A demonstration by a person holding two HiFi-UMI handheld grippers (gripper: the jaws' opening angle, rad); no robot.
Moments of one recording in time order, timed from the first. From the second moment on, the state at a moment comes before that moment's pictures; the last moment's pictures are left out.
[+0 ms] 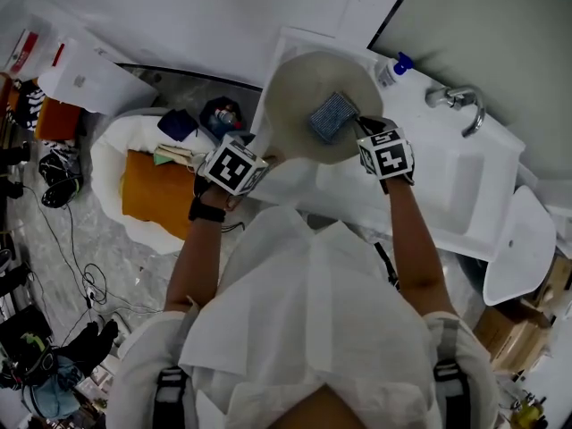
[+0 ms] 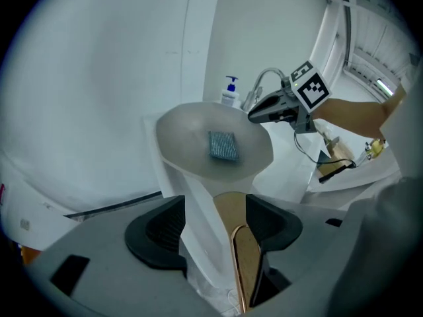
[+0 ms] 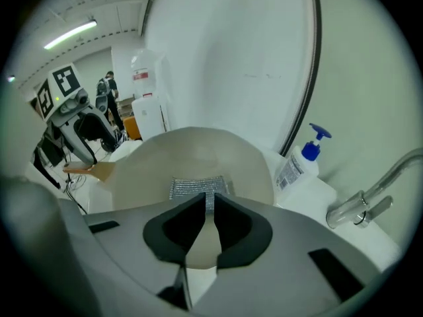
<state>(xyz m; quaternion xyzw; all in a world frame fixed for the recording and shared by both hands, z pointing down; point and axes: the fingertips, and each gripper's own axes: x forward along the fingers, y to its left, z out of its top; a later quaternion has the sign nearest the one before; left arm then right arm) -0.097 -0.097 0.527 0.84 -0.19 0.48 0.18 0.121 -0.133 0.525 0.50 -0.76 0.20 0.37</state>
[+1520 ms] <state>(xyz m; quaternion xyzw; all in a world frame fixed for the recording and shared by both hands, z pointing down) -0.094 -0.203 0.301 0.91 -0.41 0.03 -0.04 0.220 -0.074 0.292 0.71 -0.70 -0.04 0.01</state>
